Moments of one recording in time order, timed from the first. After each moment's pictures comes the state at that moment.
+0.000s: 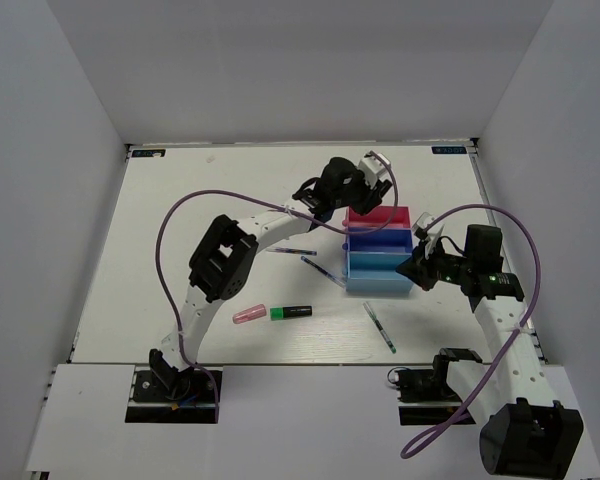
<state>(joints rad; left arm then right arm) -0.78 2.28 1.84 0.13 0.24 0.06 -0.03 0.85 0.65 -0.58 -0.88 -0.57</state>
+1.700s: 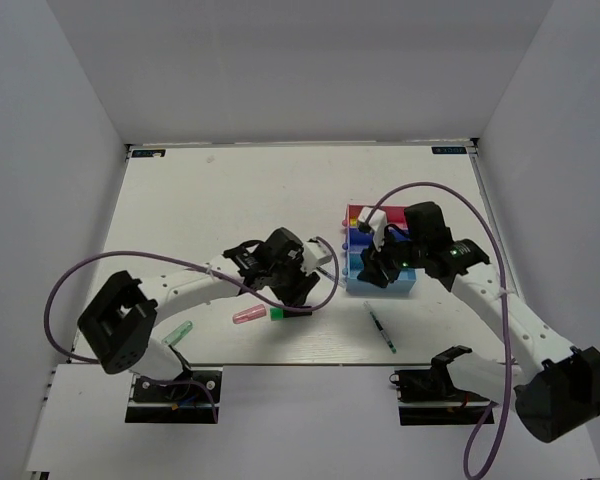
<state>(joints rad) -0.86 1.45 0.91 -0.39 0.17 0.07 0.47 1.10 0.90 -0.62 -0.60 -0.43</state>
